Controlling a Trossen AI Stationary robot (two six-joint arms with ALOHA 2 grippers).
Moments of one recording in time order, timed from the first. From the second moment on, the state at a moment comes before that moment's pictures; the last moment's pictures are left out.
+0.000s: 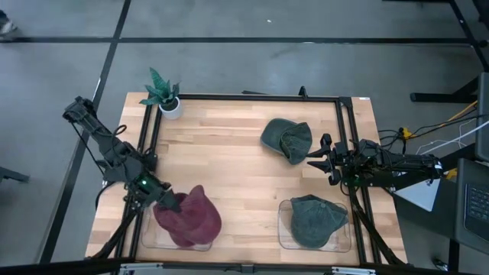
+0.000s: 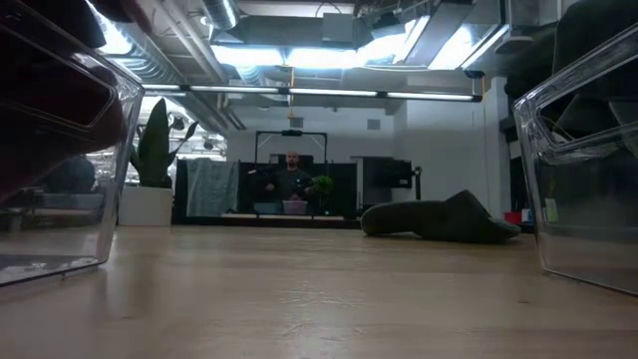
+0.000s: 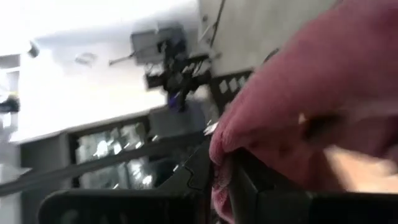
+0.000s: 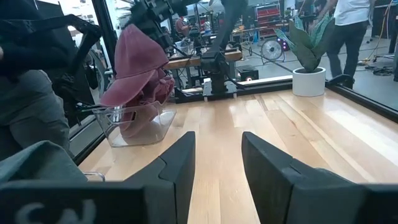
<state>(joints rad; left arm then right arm) -0.72 0.77 0.70 -0.20 -0.06 1.70 -0.03 0.01 0.01 0.03 -0.08 0.15</state>
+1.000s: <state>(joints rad) -0.74 0.55 0.59 -0.33 -0.26 1.40 -0.03 0.01 0.01 0.03 -0.08 0.15</state>
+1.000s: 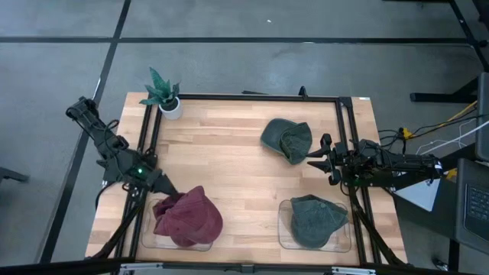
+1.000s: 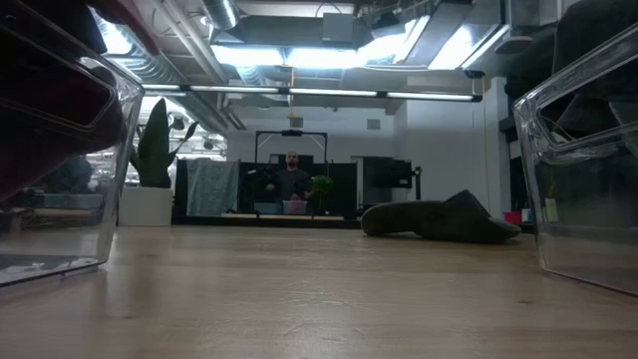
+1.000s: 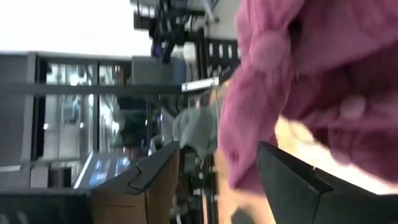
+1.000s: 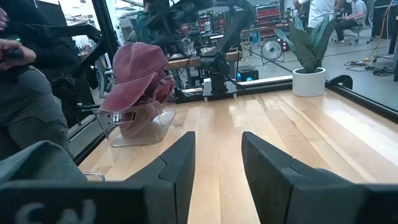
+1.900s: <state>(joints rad) -0.61 0.09 0.28 0.00 -0.19 1.23 -0.03 0.01 0.01 0.03 -0.08 0.15</state>
